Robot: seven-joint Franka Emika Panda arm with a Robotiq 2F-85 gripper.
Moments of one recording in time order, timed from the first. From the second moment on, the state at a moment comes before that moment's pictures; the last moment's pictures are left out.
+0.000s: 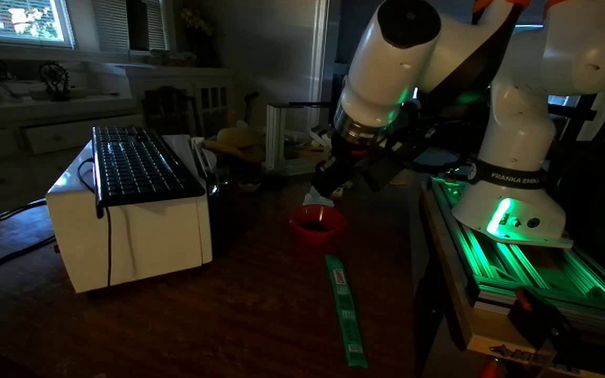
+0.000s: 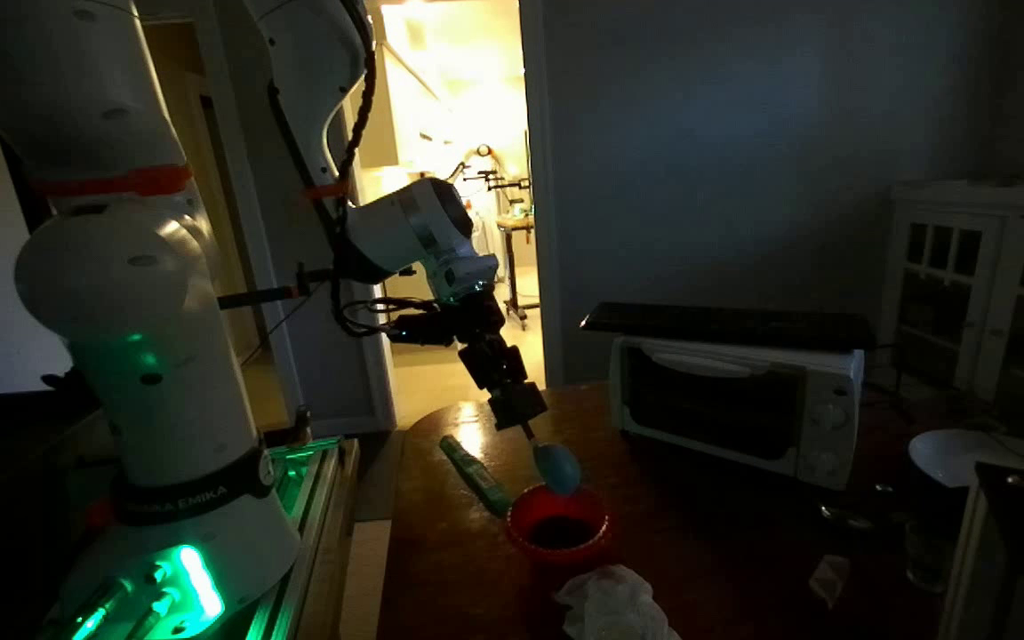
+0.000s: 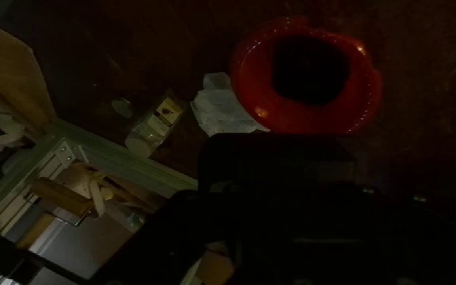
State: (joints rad) arm 0.26 -0.06 0.33 -2.75 -0.95 2.29 1.91
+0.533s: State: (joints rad) arm 0.29 -0.04 0.33 -2.75 -0.90 2.28 1.93
